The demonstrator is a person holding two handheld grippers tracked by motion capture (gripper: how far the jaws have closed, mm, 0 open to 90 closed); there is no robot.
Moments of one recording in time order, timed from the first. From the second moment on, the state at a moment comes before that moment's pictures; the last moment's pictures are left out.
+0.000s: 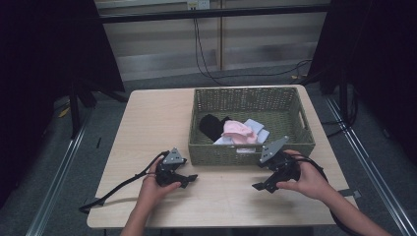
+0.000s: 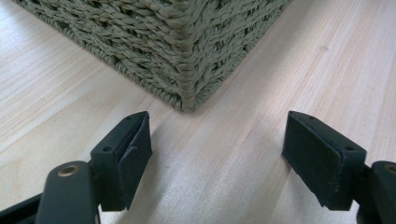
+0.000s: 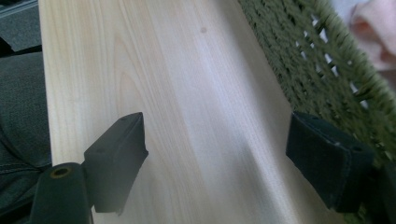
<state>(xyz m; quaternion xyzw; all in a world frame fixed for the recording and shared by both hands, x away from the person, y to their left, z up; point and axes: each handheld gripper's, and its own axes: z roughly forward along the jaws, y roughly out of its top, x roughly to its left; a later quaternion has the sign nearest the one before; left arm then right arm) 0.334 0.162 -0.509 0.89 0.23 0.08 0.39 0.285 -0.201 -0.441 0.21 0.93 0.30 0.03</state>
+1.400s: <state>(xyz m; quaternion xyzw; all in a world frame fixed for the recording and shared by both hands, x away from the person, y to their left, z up) 0.334 0.162 -0.509 0.89 0.23 0.08 0.39 0.359 -0.193 -0.351 0.23 0.92 0.30 0.05</state>
